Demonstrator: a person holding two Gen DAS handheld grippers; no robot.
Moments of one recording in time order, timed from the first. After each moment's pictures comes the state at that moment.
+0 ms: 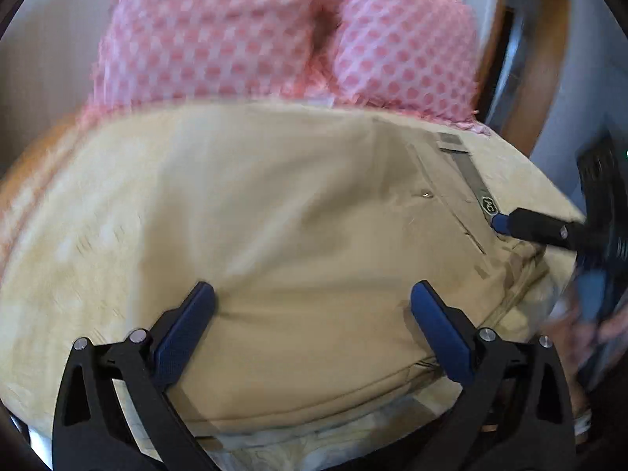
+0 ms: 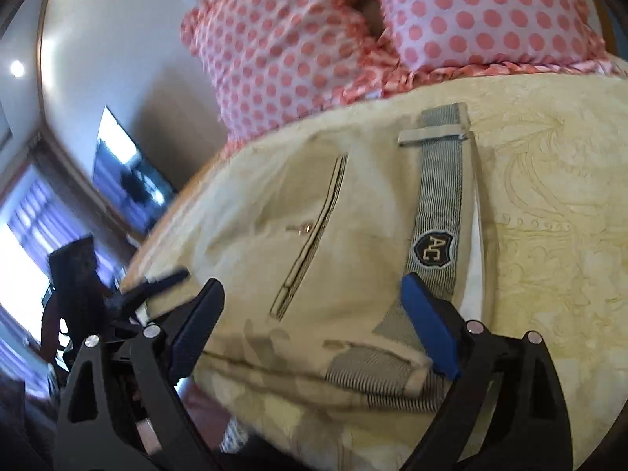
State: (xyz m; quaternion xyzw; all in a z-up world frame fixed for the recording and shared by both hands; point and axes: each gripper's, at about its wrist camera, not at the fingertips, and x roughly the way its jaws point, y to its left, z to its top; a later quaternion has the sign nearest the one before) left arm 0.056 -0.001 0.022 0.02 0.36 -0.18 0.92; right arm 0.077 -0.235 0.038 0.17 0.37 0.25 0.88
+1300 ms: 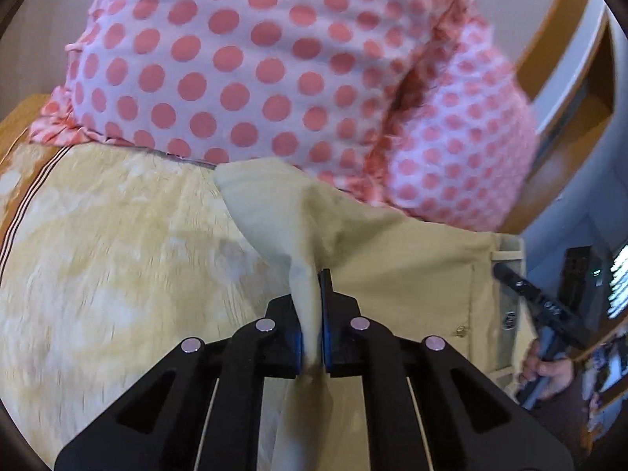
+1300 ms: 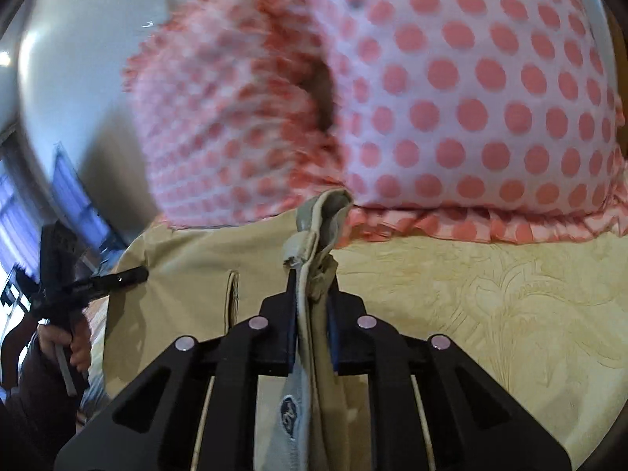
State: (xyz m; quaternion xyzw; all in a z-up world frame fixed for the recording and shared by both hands) left arm 0.288 0.060 0.069 -0.15 0.40 -0.19 0.88; right arm 0.274 -0.293 0.073 0.13 0.33 0.17 0.92
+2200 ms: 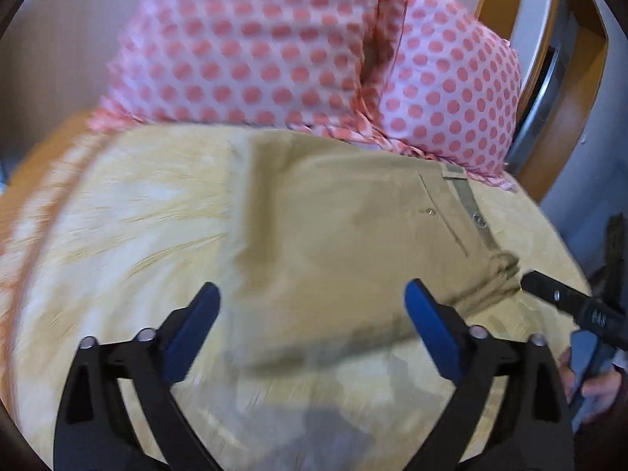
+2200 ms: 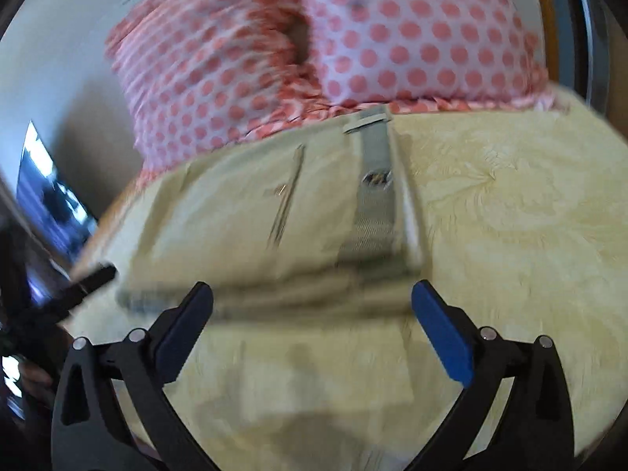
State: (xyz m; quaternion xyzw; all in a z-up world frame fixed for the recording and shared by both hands) left arm 0.118 0.036 0.063 -0.04 0.36 -0.13 0.92; right arm 0.099 -0.243 0.031 0.12 0.35 0.08 0.92
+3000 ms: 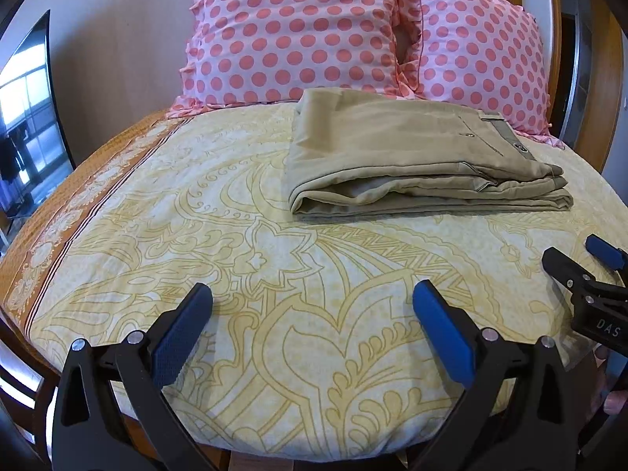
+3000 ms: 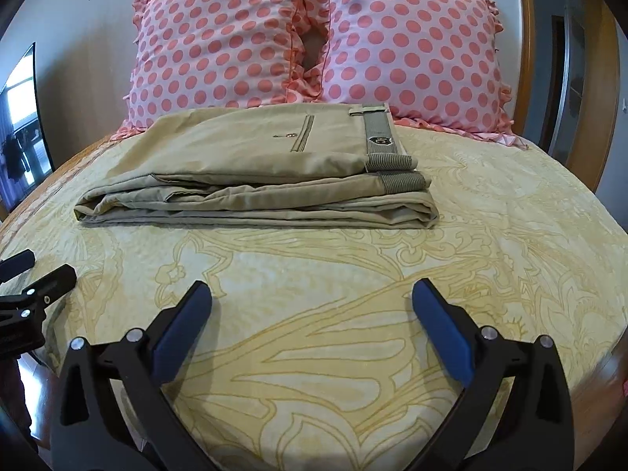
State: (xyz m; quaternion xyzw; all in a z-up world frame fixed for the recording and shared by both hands) left arm 0.038 0.038 0.011 0.02 0.34 -0.02 0.94; right arm 0.045 -0.188 -0.017 0.01 0.30 -0.01 0.95
